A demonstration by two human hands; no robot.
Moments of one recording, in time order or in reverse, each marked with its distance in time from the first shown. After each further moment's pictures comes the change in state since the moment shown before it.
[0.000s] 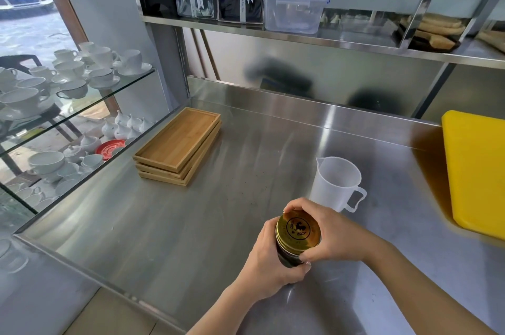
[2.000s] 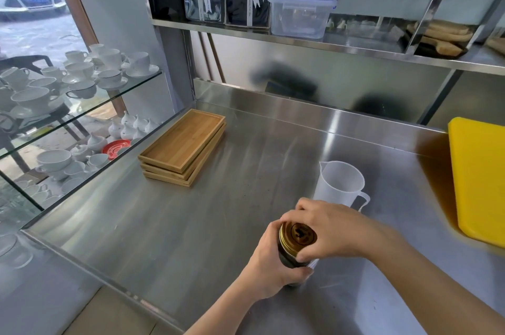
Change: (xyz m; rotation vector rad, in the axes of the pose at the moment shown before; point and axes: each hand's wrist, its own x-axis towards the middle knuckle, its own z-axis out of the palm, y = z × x) left_hand 0.006 -0.005 0.000 -0.072 -0.019 -0.025; right_hand 0.006 -0.032 -0.019 -0.578 -0.188 0.023
